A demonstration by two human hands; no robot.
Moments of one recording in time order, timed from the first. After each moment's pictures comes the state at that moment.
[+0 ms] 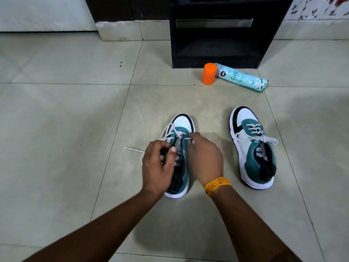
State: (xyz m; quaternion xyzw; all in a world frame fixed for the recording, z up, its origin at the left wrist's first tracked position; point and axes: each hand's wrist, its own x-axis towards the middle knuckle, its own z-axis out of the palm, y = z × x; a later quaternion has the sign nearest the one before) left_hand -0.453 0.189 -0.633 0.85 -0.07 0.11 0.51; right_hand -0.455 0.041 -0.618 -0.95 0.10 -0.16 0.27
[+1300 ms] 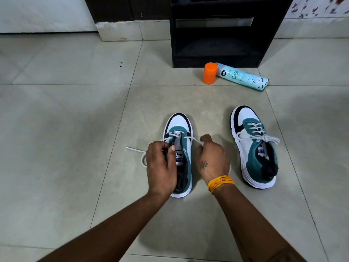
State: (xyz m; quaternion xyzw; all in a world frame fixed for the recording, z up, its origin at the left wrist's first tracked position) left_hand -0.456 0.179 -0.638 0.86 -0.03 0.11 0.49; right_hand -0.456 0.029 -0.625 -0.95 0.19 -0.04 0.22
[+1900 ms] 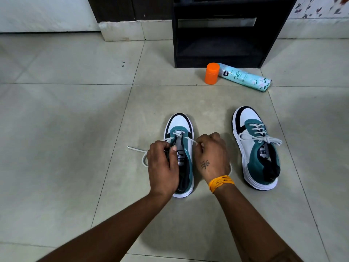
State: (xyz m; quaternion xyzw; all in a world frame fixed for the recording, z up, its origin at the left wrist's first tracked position) left_hand -0.457 0.176 -0.639 0.87 -0.02 0.12 0.48; right_hand -0.452 0.029 -0.628 -0.94 0.15 -0.13 0.29
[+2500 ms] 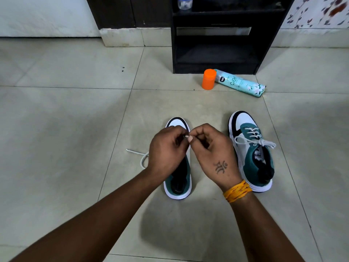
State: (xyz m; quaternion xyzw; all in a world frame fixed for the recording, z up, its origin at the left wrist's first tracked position) left_hand -0.419 0.163 -0.574 0.88 -0.19 0.11 0.43; right_hand -0.470 0.030 -0.551 -0.82 0.07 -0.15 0.55
